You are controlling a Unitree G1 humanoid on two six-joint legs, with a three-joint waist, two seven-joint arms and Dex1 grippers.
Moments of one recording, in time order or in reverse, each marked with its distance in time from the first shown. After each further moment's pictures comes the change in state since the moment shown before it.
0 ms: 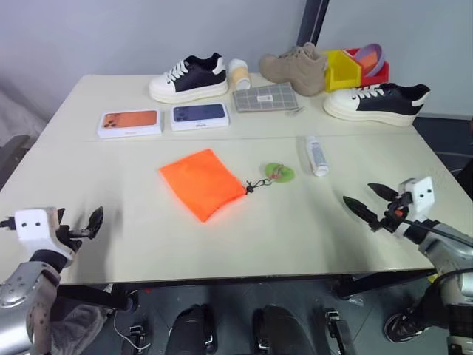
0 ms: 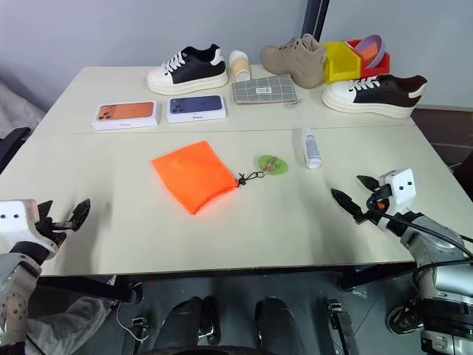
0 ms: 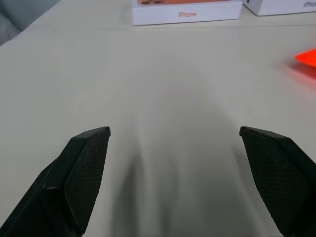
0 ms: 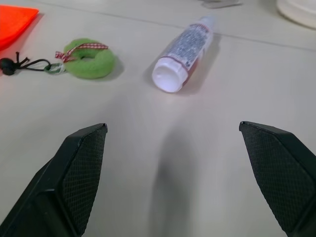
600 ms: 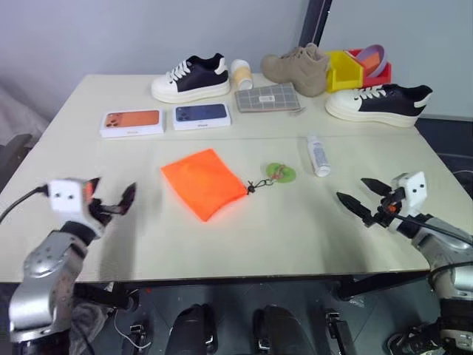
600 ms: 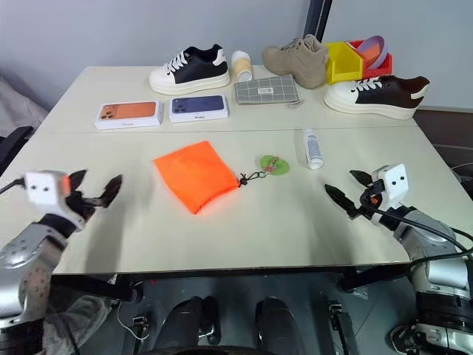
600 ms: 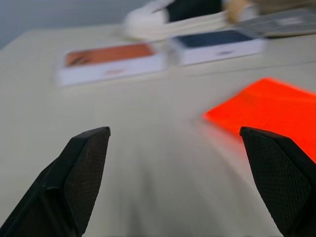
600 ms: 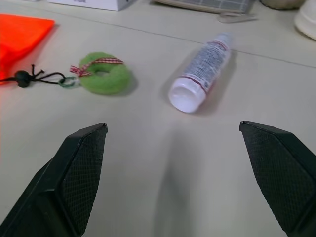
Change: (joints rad) left arm -0.192 0.040 -0.265 -0.137 0.052 0.017 -0.037; right arm -0.047 0.018 0.036 -0.014 -0.002 -0.013 -0.004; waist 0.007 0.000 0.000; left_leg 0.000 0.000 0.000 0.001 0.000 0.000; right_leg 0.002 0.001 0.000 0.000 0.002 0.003
